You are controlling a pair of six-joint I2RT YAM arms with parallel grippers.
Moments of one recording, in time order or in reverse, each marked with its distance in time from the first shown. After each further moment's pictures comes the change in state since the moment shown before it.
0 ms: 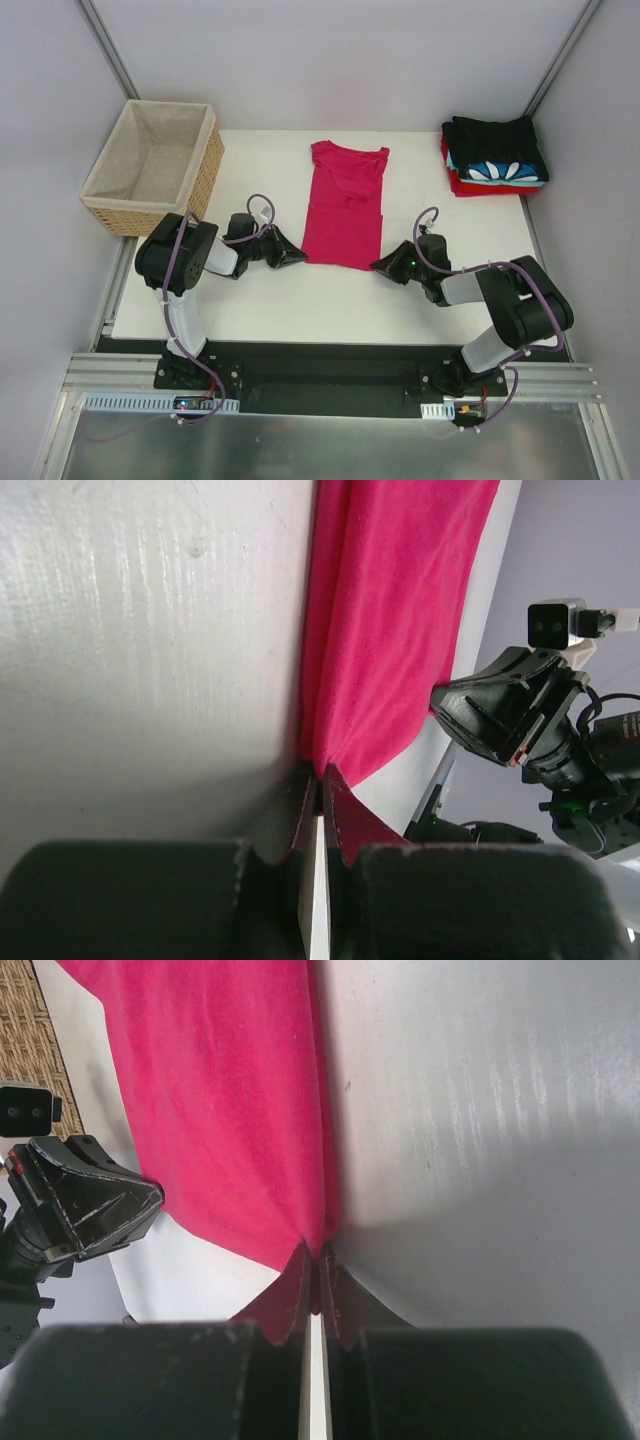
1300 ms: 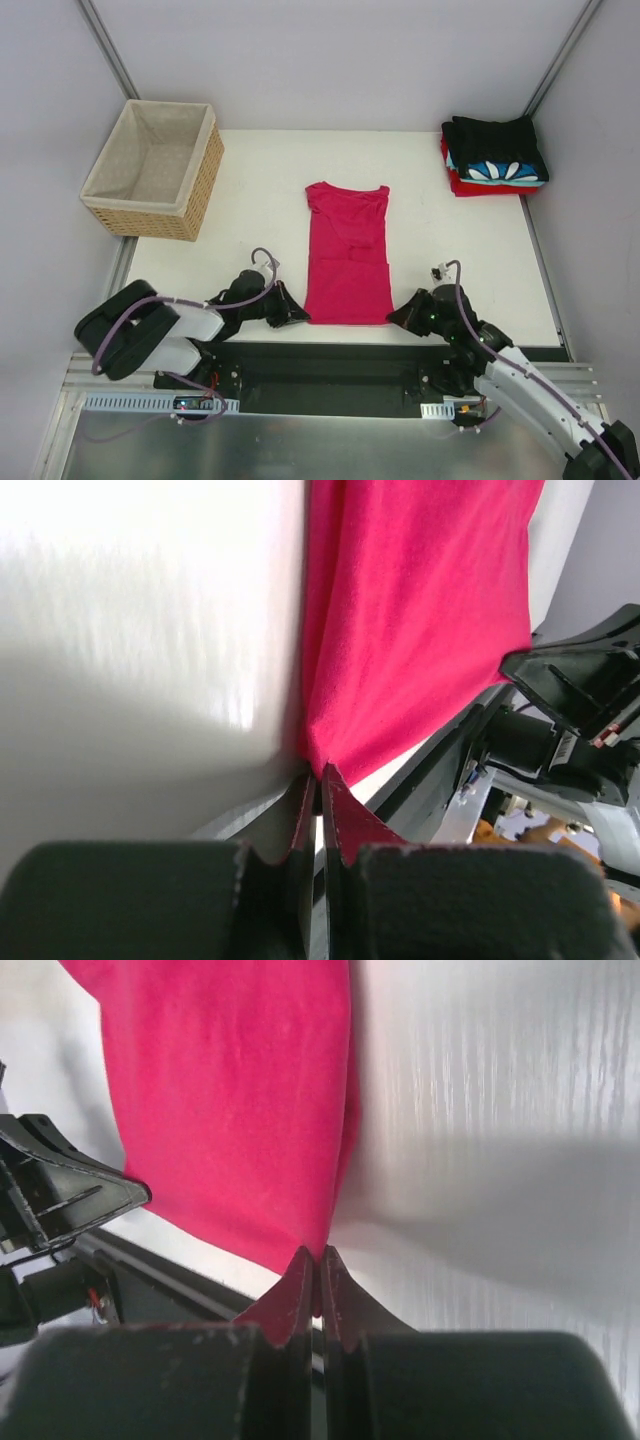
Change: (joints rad) left arm -0.407 -0.508 -0.459 -0.022 -0.286 -0.150; right arm 0.245 -1.028 -0.249 -0.855 0.166 -0.033
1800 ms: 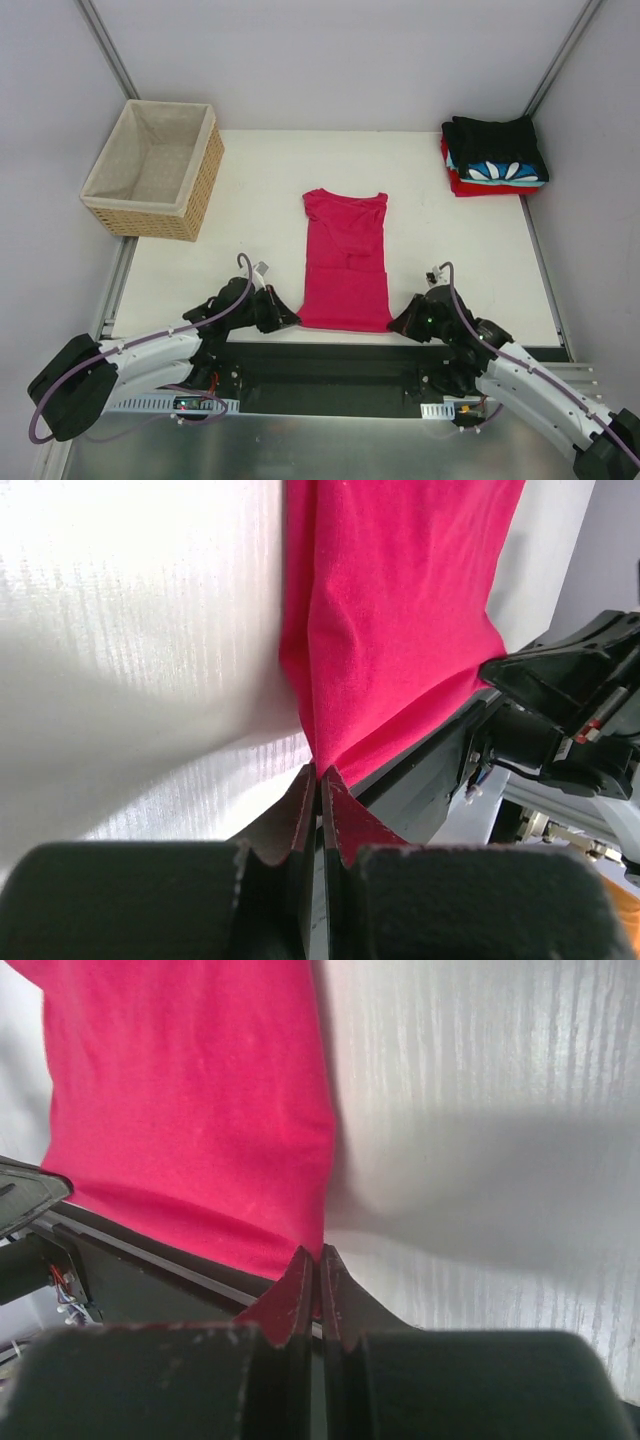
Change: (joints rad) left arm -0.056 -0.509 -0.046 -0.460 -0.159 -0.011; right arm 0.096 -0.061 0.030 -0.182 0.046 0.028
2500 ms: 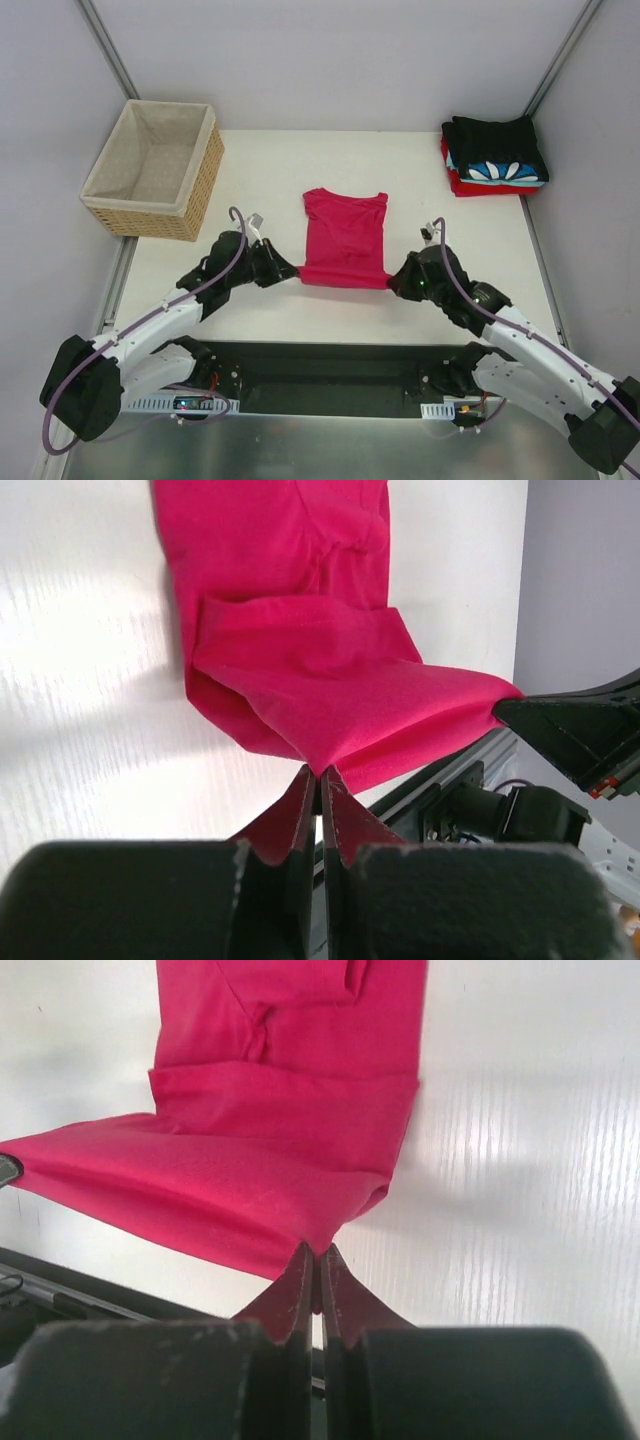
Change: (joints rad) left arm 0.191 0.050 0.333 -0.202 0.025 0.206; right arm 0.004 0.292 0.394 -0.019 0.200 -0.219
